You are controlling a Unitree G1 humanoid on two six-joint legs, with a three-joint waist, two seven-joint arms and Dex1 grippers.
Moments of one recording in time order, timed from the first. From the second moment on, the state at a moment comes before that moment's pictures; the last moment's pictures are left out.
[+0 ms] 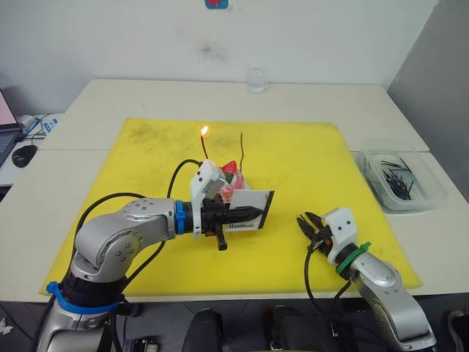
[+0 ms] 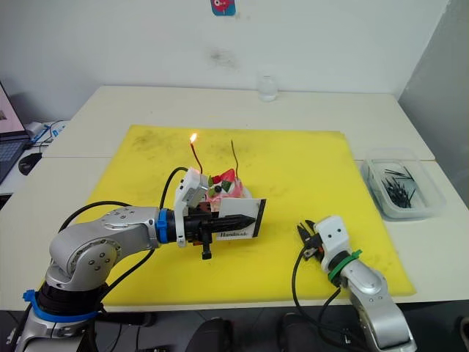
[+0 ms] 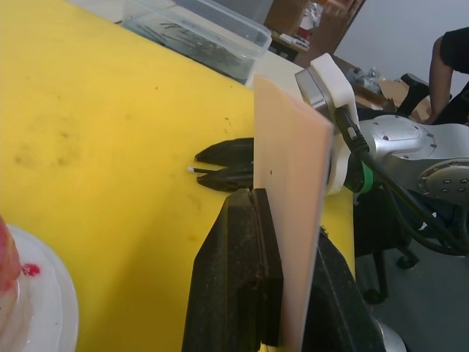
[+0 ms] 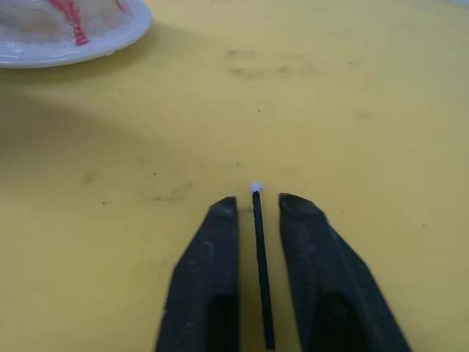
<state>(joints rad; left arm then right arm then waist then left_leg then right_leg) -0.42 0.61 -0.05 -0.46 -0.86 1.00 -0.71 0.11 -0.35 0.11 -0.43 0.13 0.38 0.36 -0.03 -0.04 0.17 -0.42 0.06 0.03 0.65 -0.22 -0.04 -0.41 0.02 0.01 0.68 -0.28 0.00</state>
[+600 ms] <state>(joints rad) -0.48 0.52 -0.03 -0.38 -0.93 1.07 -0.65 -0.02 -0.52 0.07 -0.77 0.22 0.58 0.47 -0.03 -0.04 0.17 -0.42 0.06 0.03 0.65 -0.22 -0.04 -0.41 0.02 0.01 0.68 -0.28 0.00</state>
